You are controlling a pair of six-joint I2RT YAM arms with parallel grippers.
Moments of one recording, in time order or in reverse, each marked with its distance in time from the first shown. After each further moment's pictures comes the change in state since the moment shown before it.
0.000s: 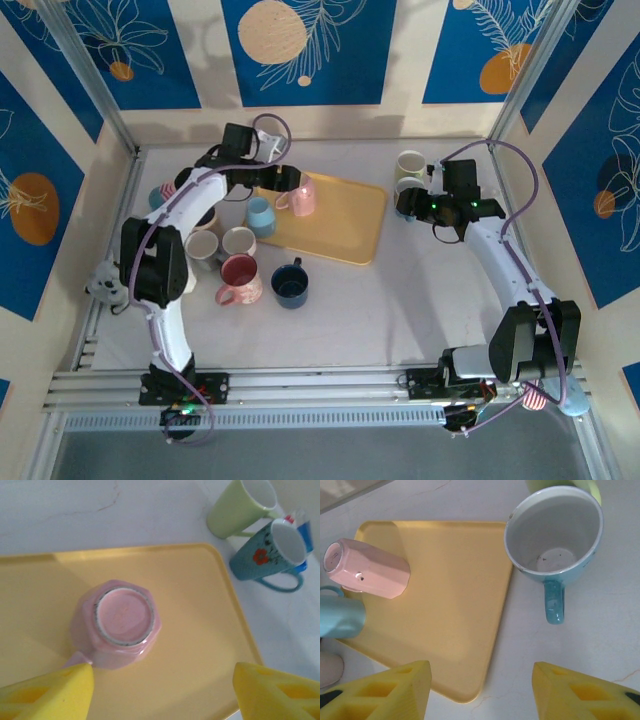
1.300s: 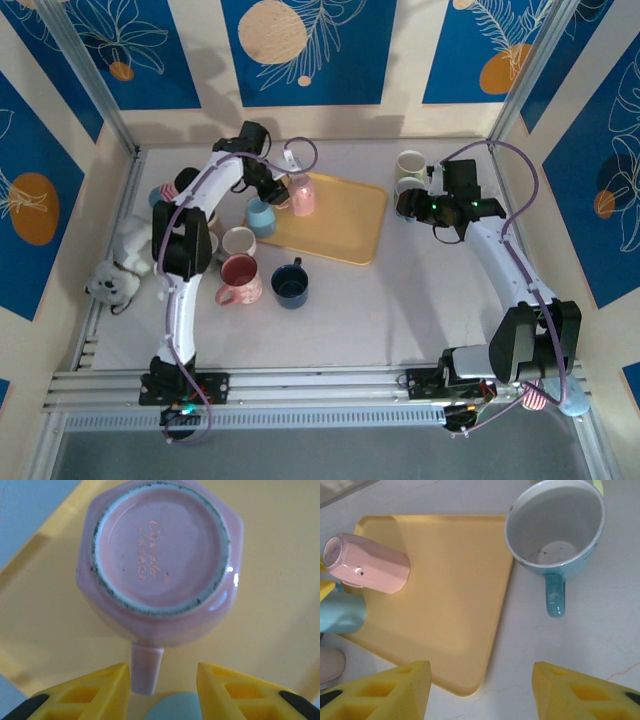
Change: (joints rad) left arm -0.011 0.342 0.414 -0.438 -0.151 0.805; right arm 0.000 -0.001 0.010 -0.028 -0.005 -0.001
